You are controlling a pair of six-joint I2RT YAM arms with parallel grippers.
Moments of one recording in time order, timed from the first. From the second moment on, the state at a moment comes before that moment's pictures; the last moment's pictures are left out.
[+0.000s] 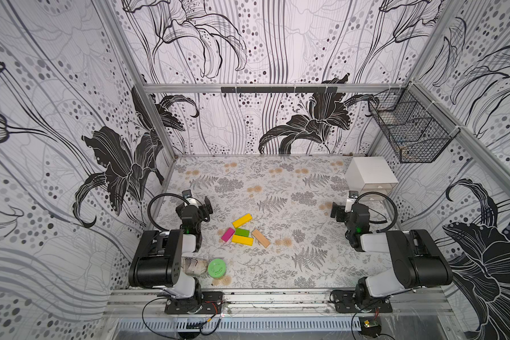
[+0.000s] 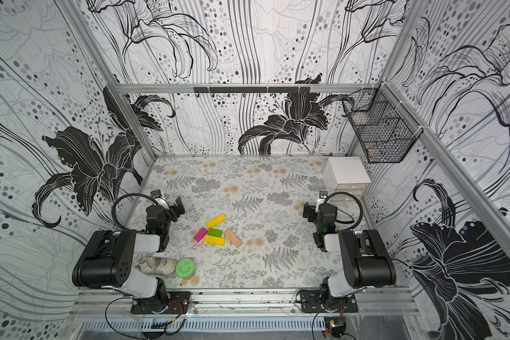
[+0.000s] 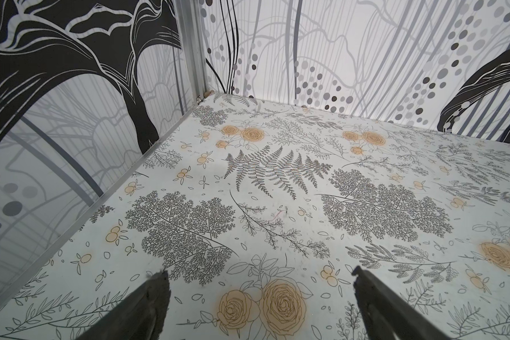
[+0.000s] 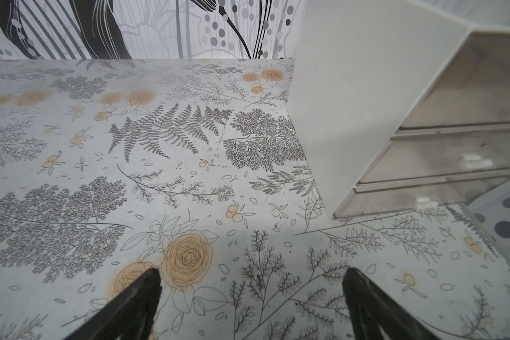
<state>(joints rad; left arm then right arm) 0.08 1.53 0.33 0.88 -0.21 -0.14 0.05 1.51 0.34 0.76 0.16 0.01</state>
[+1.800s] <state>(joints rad) -0.59 1.20 0.61 -0.33 -0.48 -0.98 1.02 1.81 1.20 -0.52 0.12 0.48</state>
